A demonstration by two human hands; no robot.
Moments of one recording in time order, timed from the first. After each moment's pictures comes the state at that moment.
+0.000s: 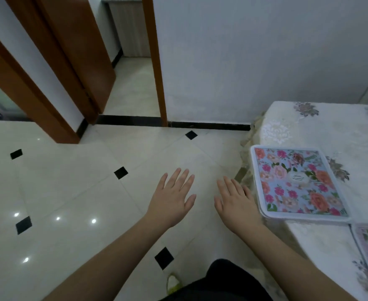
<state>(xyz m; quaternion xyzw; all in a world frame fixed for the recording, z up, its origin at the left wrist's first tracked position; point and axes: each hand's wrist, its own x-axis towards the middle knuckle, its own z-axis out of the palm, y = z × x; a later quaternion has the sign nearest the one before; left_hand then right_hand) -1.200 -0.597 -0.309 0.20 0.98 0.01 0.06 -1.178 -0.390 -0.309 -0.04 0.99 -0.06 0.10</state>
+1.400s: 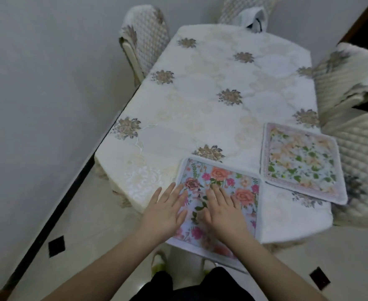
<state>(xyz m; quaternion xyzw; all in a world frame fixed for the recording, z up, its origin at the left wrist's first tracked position) -1.536 -0.243 -0.374 0.78 0.62 -0.06 0.10 -1.333 -0.206 -0.363 0.56 0.81 -0.17 0.08</state>
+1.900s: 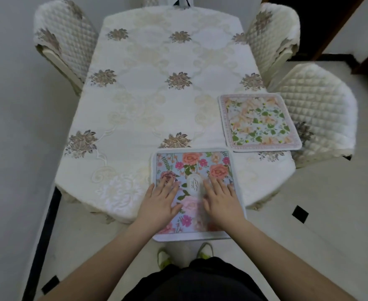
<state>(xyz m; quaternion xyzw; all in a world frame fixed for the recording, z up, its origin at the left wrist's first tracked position) -1.525 -0.204 -0.406 0.84 0.52 -0.12 0.13 -1.304 -0.234 -0.392 0.68 0.71 -0.17 0.06</state>
